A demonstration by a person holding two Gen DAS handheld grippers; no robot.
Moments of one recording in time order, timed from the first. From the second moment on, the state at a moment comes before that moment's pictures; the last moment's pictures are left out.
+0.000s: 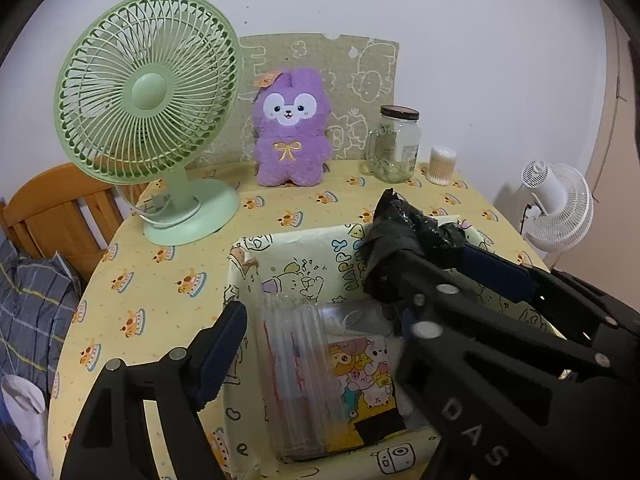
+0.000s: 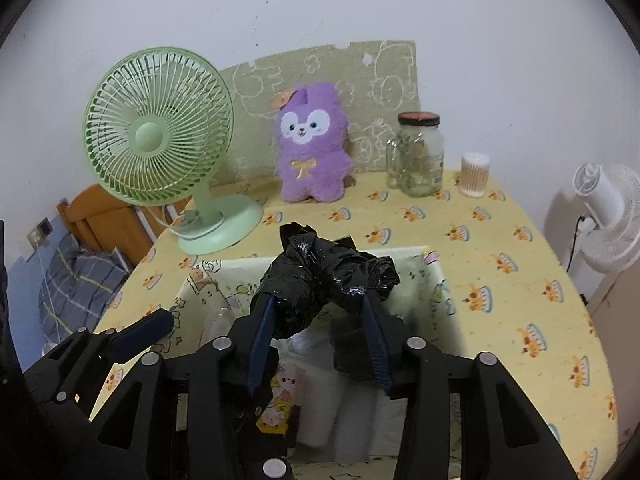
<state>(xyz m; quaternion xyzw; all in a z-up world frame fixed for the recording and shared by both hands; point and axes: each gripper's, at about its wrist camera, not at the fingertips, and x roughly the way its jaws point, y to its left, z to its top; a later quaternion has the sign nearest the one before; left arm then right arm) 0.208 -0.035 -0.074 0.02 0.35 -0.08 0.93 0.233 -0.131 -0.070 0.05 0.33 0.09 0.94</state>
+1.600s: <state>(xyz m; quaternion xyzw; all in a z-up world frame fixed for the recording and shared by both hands) 0.130 -0.052 -0.025 0.03 0.28 -0.07 0.96 0.148 -0.151 -0.015 0.02 0.27 0.03 0.96</state>
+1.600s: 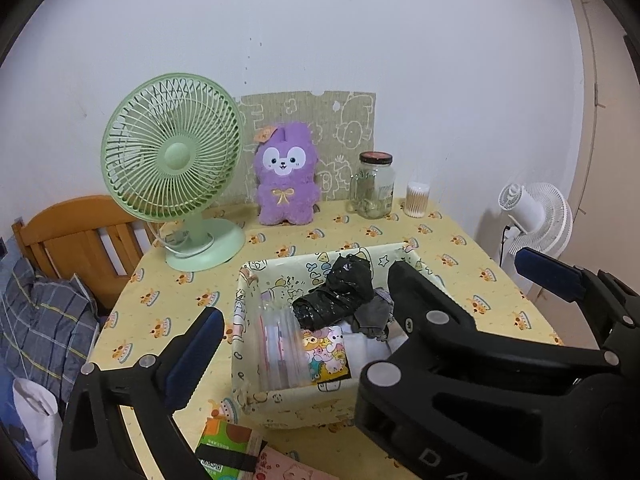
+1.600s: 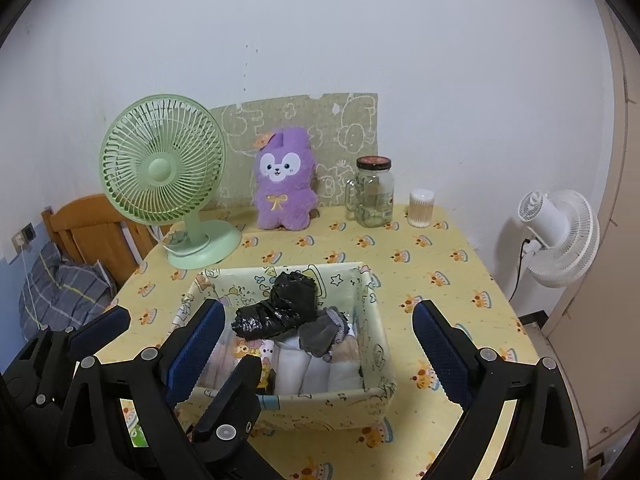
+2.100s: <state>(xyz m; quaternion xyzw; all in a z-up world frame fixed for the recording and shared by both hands) 0.087 -0.053 -0.014 0.02 0.25 -0.08 0.96 0.104 -0.151 -0.002 0.02 0.25 0.02 0.97</state>
